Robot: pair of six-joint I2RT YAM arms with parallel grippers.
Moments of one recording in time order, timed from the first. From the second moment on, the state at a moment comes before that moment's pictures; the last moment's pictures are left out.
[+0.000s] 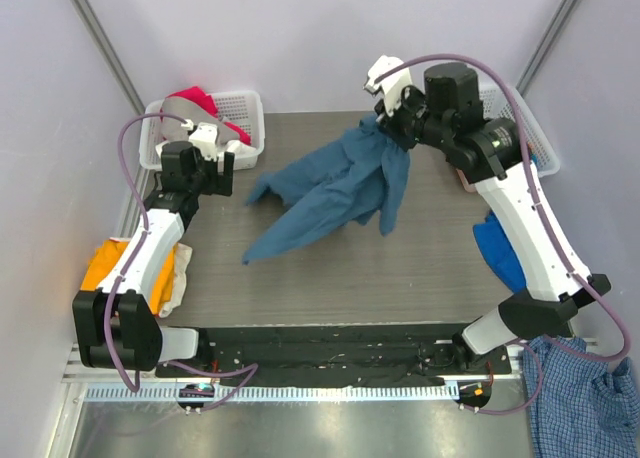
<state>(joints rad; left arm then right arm) -0.07 1.31 1.02 -0.20 0.03 0.13 0.52 1.53 2.07 -0.93 -0.07 -0.46</state>
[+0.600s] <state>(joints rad) -0.07 1.31 1.01 -0.22 0.06 0.16 0.52 1.54 1.49 -0.73 0.20 -0.48</state>
